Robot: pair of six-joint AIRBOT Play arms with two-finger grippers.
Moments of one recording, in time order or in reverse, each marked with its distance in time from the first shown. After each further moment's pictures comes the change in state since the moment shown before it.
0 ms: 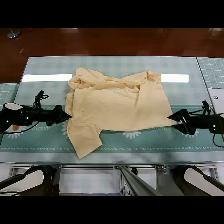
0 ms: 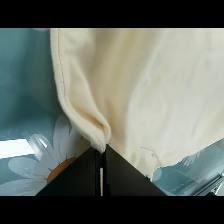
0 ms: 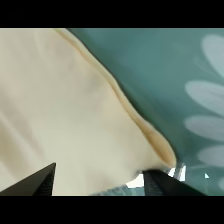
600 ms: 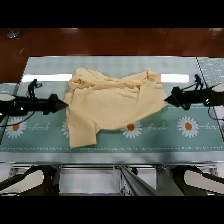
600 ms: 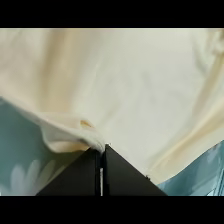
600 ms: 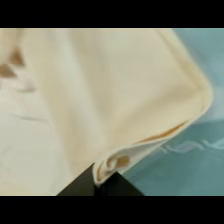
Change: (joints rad) left arm 0.002 0.031 0.196 -0.085 -0.017 0.000; right arm 0.220 -0.148 0.425 0.010 0.014 0.050
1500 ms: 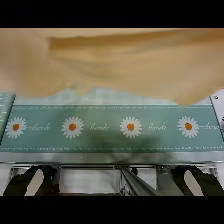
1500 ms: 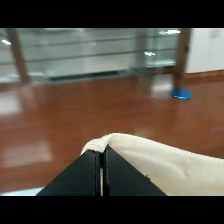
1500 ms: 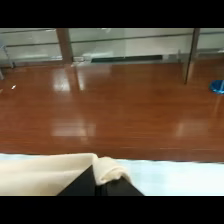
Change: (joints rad) left arm 0.032 0.539 0.996 0.527 -0.058 -0.159; right arm 0.010 0.623 0.881 -0.345 0.285 0.079
